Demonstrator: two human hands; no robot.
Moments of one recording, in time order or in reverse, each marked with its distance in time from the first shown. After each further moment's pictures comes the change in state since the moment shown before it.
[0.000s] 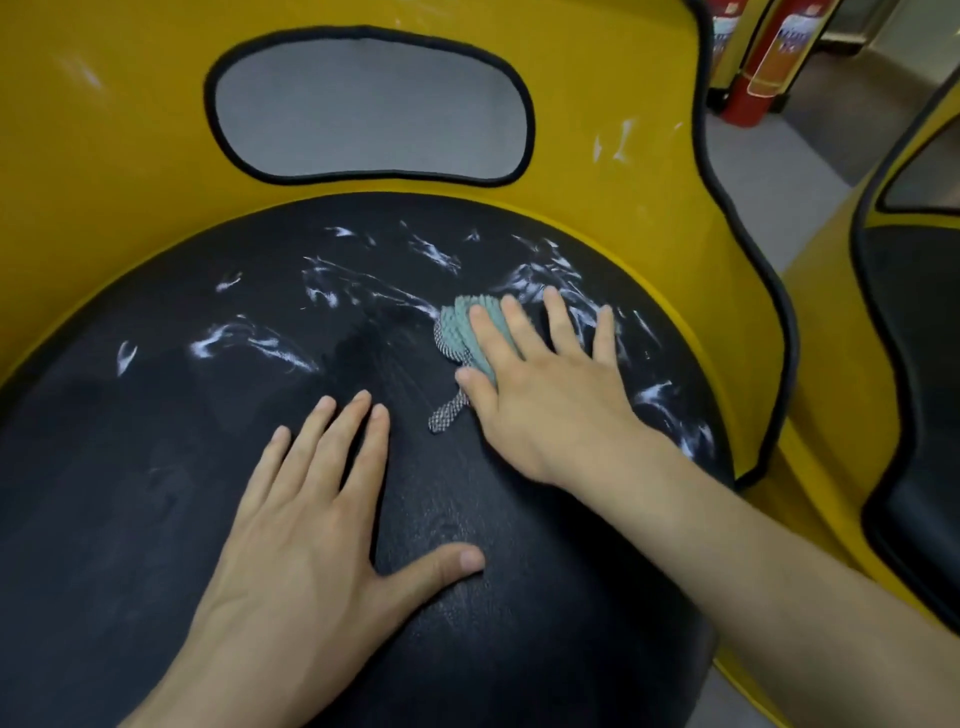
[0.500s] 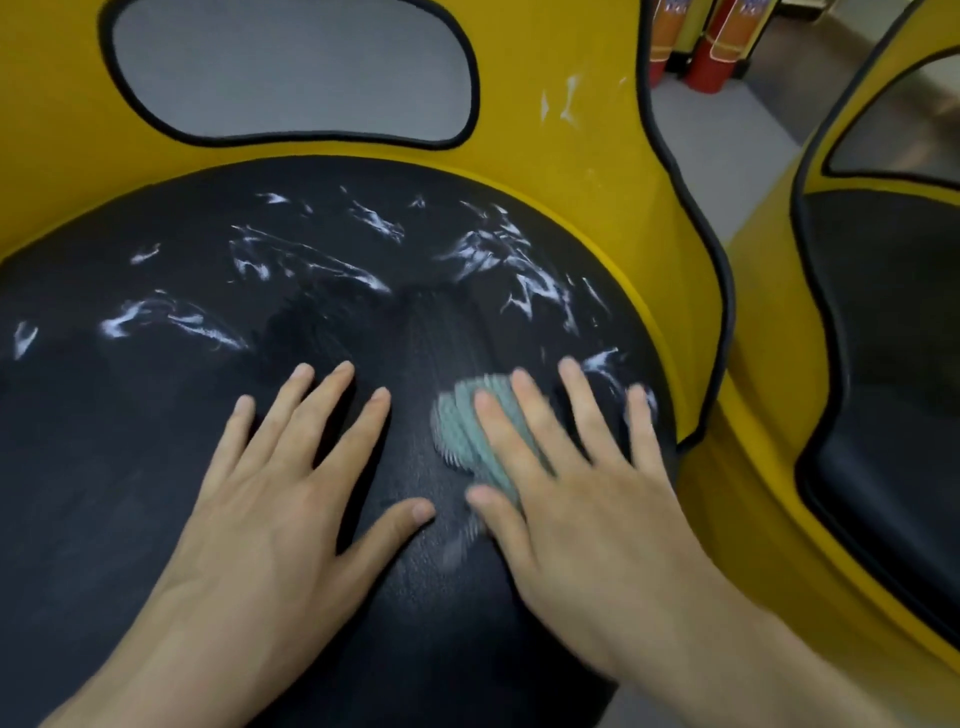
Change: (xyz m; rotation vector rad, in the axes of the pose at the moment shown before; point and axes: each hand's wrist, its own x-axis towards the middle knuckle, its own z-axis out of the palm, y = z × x) left_hand 0.006 0.014 0.001 -0.037 0.017 0.132; right_hand -0.111 0.027 0.029 0.010 0.118 -0.058
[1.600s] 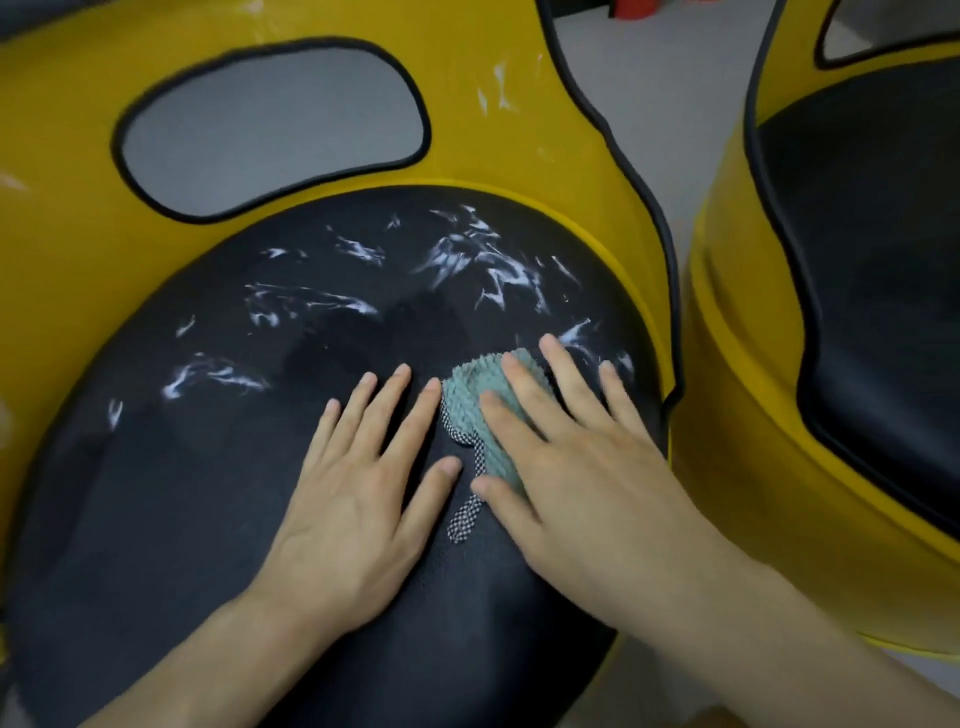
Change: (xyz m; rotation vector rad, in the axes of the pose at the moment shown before) left_hand 0.019 0.027 -0.001 -0.017 -0.050 0.063; right_hand -0.009 0.013 -0.003 0.264 0.175 -0.006
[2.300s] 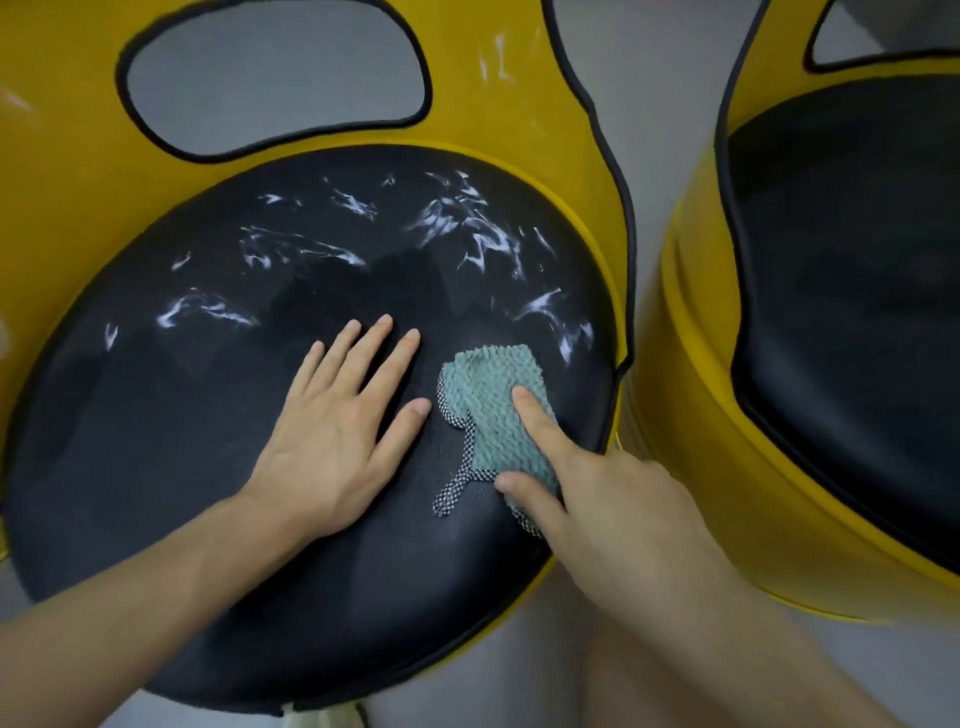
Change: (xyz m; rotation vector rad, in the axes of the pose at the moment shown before) left_hand 0.001 0.001 0.004 0.063 -0.016 -0.031; right_hand -0.050 0.018 -0.033 0.109 -0.408 0.209
